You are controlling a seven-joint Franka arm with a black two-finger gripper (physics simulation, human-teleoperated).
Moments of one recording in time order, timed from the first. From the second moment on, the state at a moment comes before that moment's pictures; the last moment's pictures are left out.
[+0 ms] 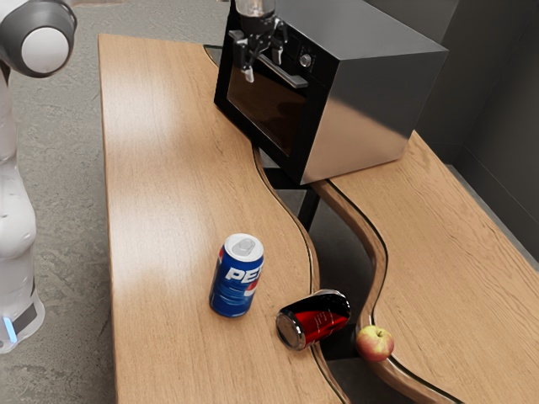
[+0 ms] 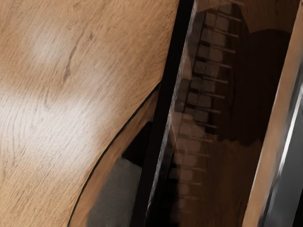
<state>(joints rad) 0.30 -0.06 0.19 -1.67 -0.12 1.90 -1.61</state>
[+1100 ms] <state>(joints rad) 0.42 -0.68 -0.01 -2.06 -0.15 1.90 -1.56</state>
